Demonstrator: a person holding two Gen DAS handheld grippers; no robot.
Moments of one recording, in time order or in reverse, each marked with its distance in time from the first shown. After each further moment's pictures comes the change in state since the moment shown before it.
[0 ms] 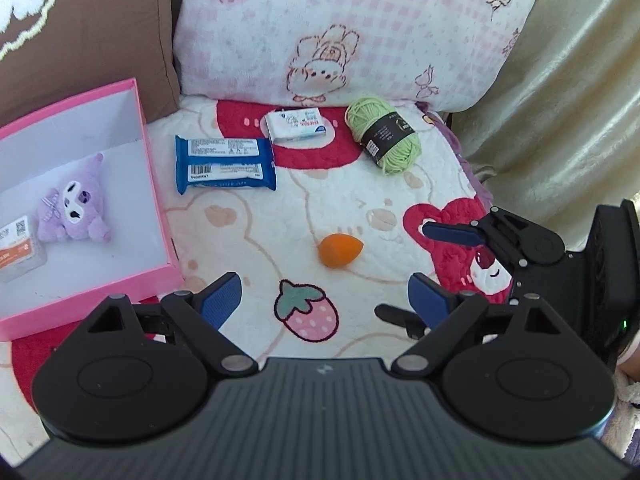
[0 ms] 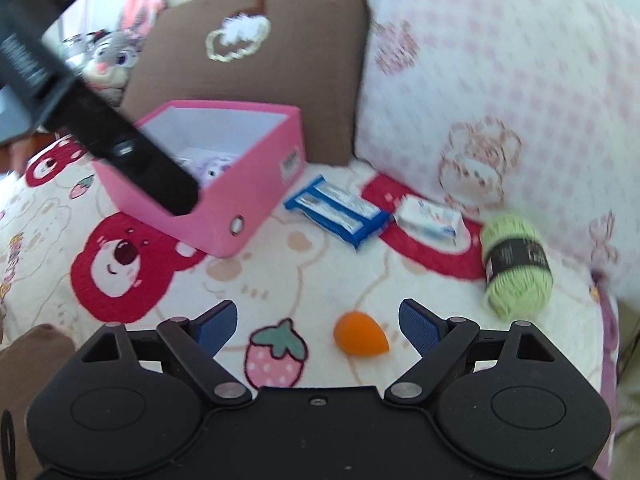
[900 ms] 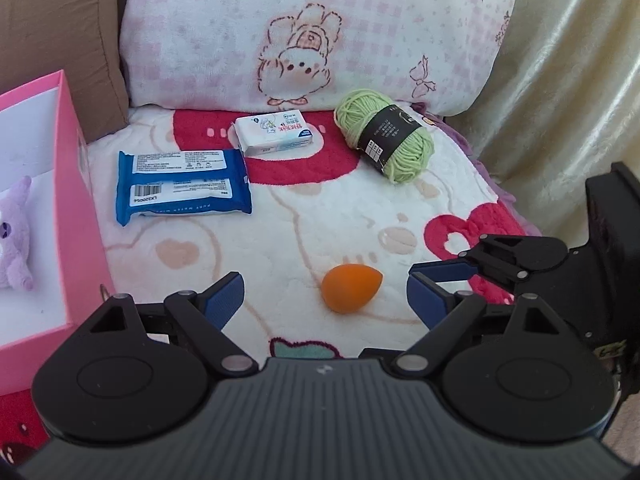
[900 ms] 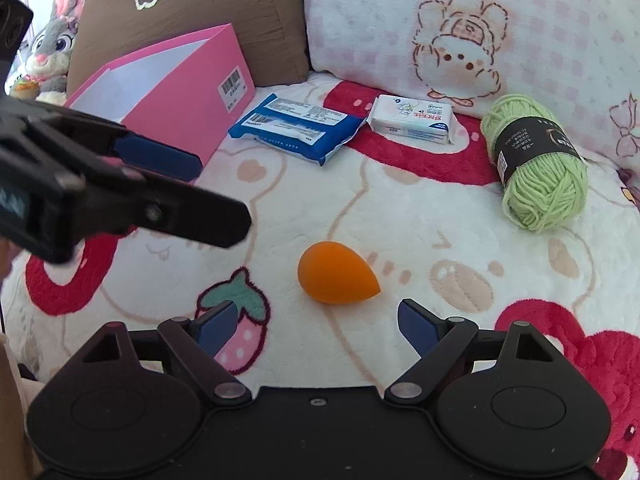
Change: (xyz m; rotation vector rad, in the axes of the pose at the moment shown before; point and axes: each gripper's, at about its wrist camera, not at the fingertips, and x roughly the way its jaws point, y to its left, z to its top) left arm 0.106 0.004 -0.019 0.114 -0.148 -0.033; right arm 0.067 -0.024 -0.026 0.128 0.114 -0.009
